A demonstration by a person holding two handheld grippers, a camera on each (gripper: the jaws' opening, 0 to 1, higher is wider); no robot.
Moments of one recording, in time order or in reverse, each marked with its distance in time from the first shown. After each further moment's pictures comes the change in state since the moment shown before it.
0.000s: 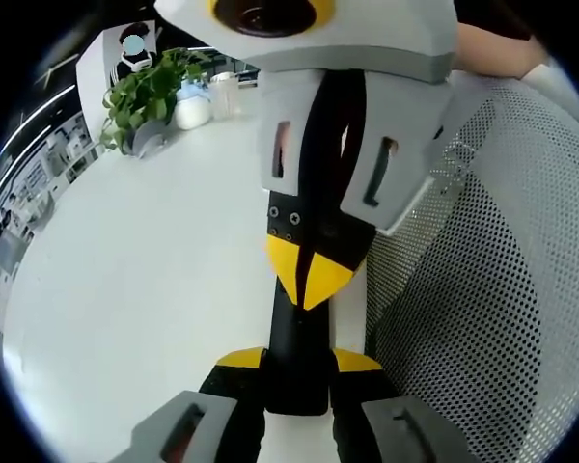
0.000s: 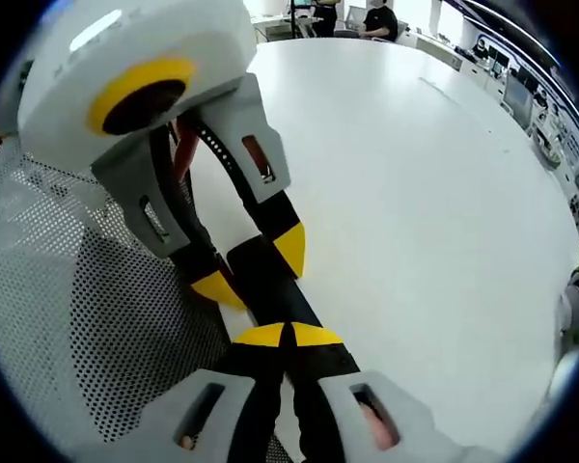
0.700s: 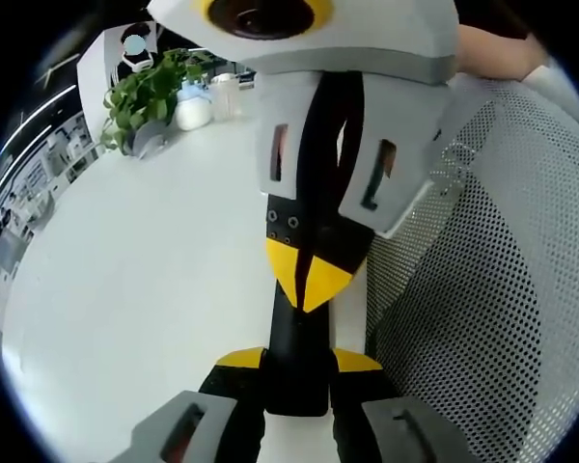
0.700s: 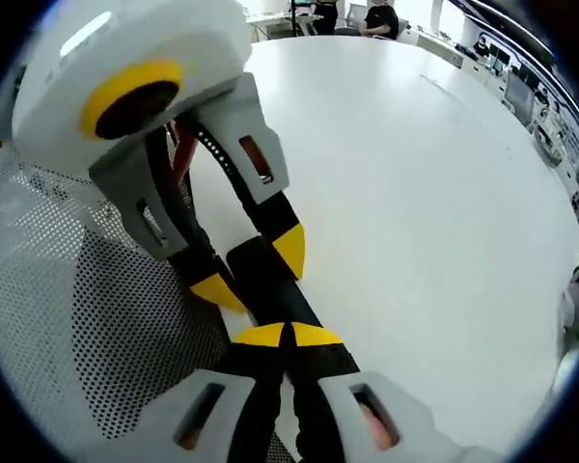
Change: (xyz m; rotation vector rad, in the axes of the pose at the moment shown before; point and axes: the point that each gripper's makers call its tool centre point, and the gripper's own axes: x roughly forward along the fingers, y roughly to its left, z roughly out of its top) left arm 0.000 0.000 0.001 -0.004 -0.010 -0.001; right arm 0.000 -0.002 0.001 0.047 0.007 0.019
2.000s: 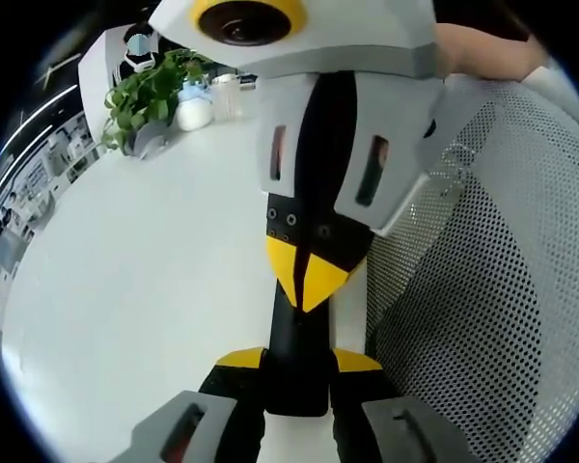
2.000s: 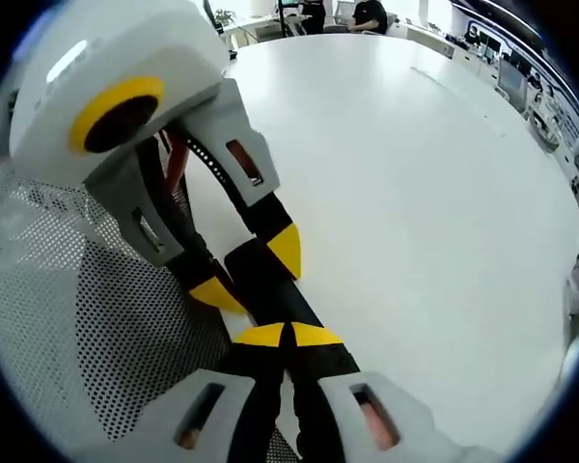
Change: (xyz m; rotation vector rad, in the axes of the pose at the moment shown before) left arm 0.001 0.000 -0.001 -0.002 -0.005 0.002; right arm 0.001 0.001 0.000 0.024 -0.003 0.004
